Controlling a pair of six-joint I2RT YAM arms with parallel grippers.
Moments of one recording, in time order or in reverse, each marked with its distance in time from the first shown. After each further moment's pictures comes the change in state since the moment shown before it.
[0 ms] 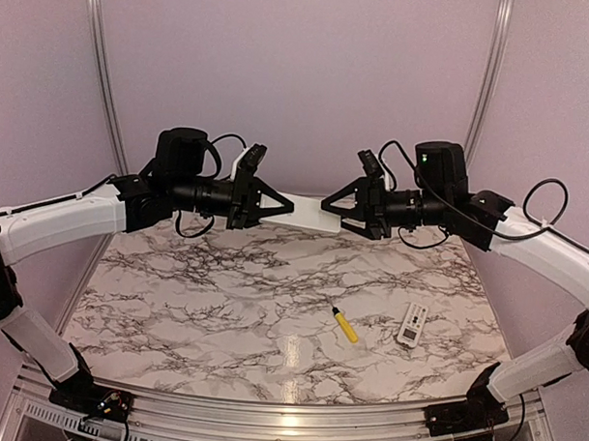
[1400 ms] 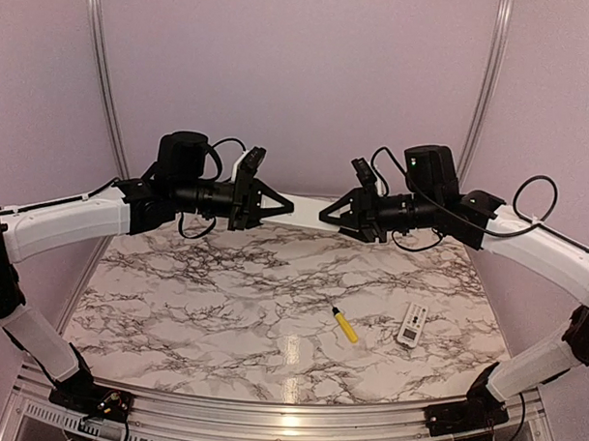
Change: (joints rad) left arm 0.013 0.020 -0.019 0.072 0.011 -0.041; right arm 0.013 0.044 0.005 -0.026 0.029 0.005
